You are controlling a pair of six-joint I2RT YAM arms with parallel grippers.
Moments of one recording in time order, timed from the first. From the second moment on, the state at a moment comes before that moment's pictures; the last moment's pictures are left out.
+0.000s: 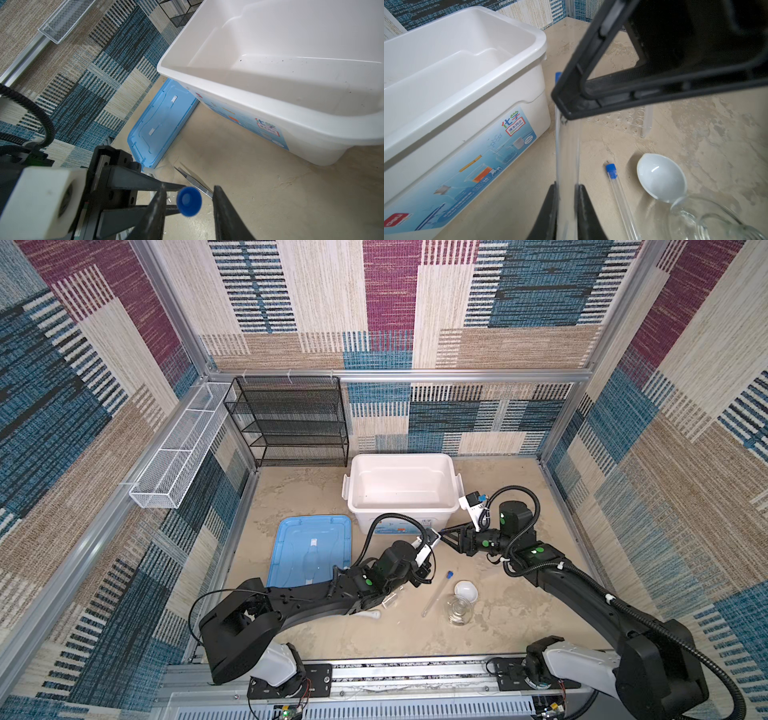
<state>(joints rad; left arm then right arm) -1.00 1.49 0.80 0.23 -0.20 0.03 0.33 1.17 0.72 -0.03 -0.72 0.31</state>
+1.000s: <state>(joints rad) -1.00 1.50 0.80 0.26 -0.21 0.04 0.33 1.15 0.69 -0.03 -0.72 0.31</state>
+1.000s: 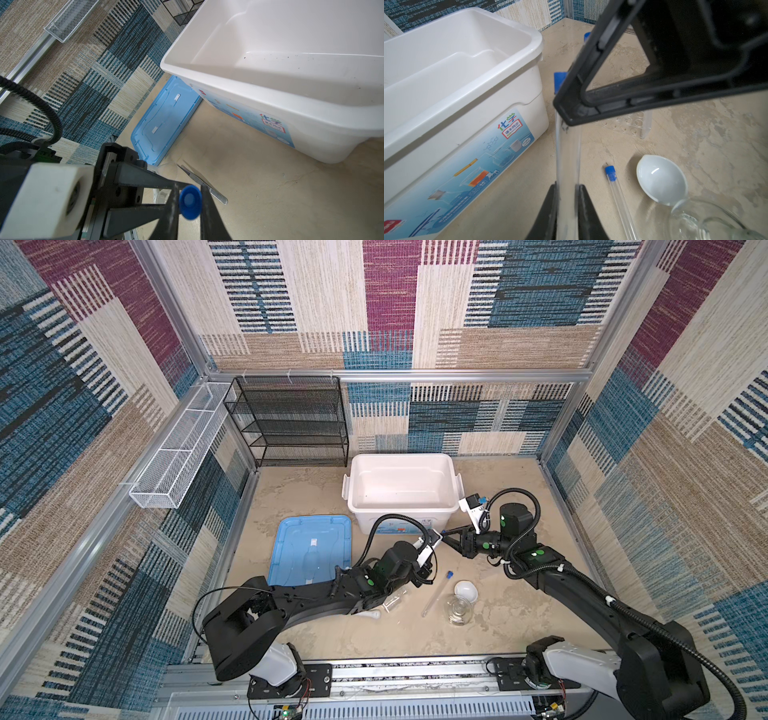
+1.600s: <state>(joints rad) -1.00 1.47 0.78 0.19 -0.28 0.00 0.34 0.94 0.76 -0.32 -0.32 0.29</state>
